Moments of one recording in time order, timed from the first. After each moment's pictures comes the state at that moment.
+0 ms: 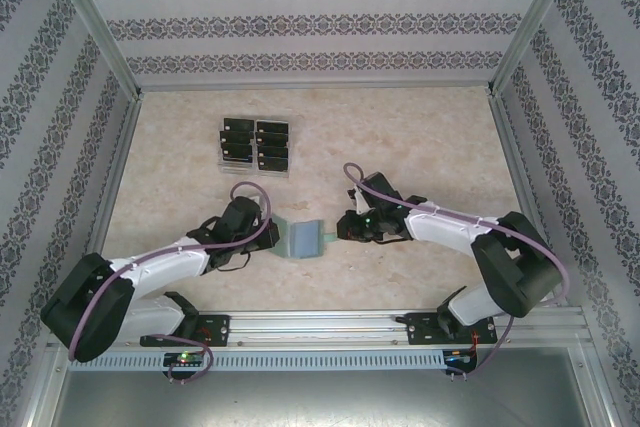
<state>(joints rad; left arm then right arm) -0.60 1.22 0.41 -0.03 0.09 -0.79 0.61 1.48 0.70 -0.27 -0.40 0.66</state>
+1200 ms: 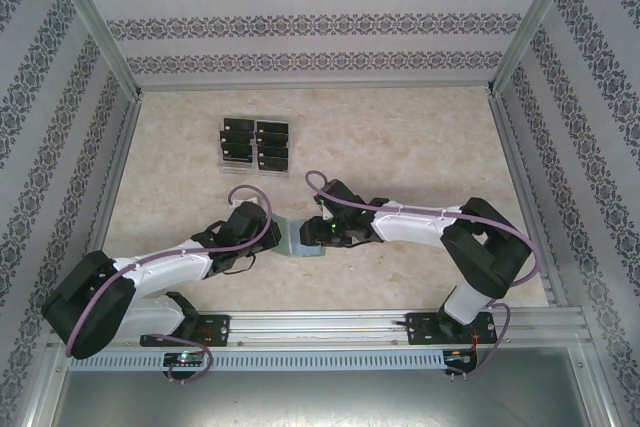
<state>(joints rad) -0.67 1.23 0.41 0.01 -0.04 -0.92 0.84 1.66 0.85 -0.21 -0.32 0.79</state>
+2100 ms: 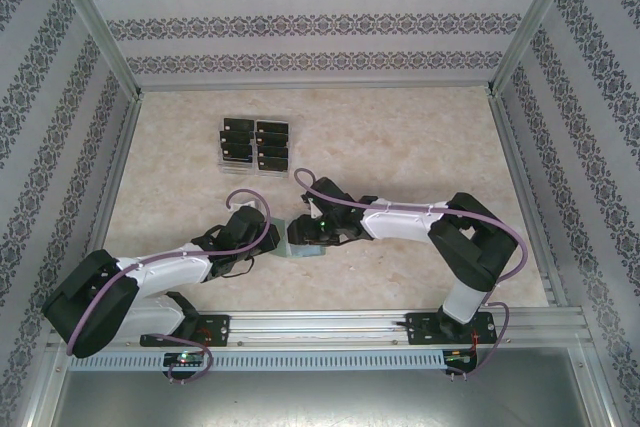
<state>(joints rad) -0.67 1.24 0.36 0.07 -0.05 -0.93 0.87 1.72 0.93 -0.16 -0.38 0.82</state>
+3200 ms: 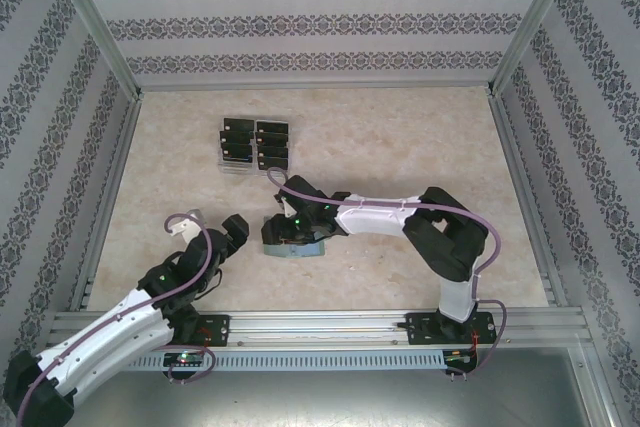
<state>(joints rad) -0.67 0.52 0.25 -0.45 -0.49 -1.16 0.95 1.89 1.14 -0.18 -0.41 0.86</state>
